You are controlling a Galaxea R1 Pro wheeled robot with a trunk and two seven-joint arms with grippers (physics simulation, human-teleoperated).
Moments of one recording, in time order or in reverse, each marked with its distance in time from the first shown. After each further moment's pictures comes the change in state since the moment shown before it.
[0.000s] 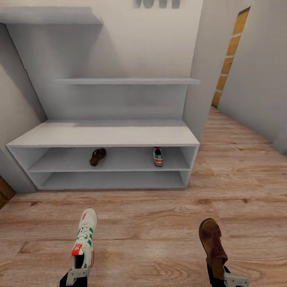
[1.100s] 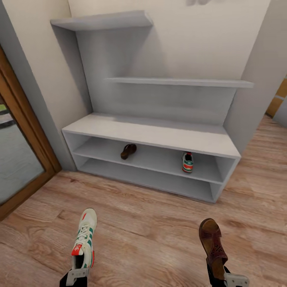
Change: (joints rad) left arm 0.000 0.000 0.000 0.001 0.000 0.000 0.000; right arm 0.000 0.000 0.000 0.001 0.000 0.000 0.000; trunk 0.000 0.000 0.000
